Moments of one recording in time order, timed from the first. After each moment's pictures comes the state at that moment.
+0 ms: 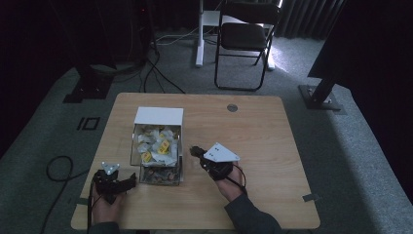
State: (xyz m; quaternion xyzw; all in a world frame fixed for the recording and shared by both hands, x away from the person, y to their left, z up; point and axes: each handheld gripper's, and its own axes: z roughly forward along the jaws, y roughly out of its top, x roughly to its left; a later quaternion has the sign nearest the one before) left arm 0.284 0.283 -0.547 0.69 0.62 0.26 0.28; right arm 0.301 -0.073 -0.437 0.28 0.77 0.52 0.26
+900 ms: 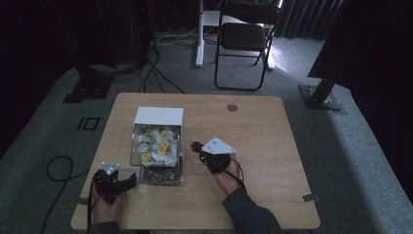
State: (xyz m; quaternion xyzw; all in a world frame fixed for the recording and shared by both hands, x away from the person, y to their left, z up) left arm 0.284 0.283 -0.547 0.69 0.62 0.26 0.28; right arm 0.323 -0.068 -0.446 0.30 0.77 0.50 0.26
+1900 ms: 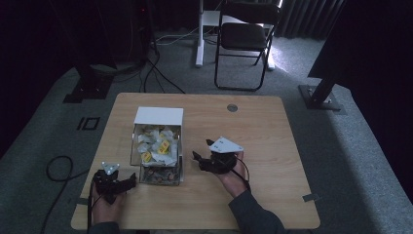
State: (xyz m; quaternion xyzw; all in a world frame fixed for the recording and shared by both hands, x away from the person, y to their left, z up) left arm 0.284 0.283 -0.547 0.69 0.62 0.26 0.28; right arm 0.324 -0.088 -0.449 0.31 0.78 0.50 0.22
